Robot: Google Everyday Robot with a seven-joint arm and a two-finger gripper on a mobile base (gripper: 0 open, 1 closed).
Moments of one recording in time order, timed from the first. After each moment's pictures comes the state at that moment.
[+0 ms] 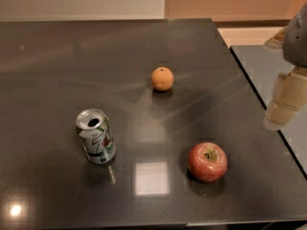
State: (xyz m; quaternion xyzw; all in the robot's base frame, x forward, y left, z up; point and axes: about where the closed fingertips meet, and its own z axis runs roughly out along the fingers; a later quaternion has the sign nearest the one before) arm 0.438 -0.217 0.976 -0.60 0.78 -0.03 0.16
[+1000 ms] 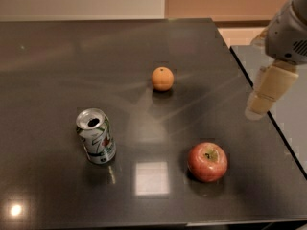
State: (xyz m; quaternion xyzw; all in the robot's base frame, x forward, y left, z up) arm 0.466 -0.198 0.969 -0.60 0.78 -0.02 0.17
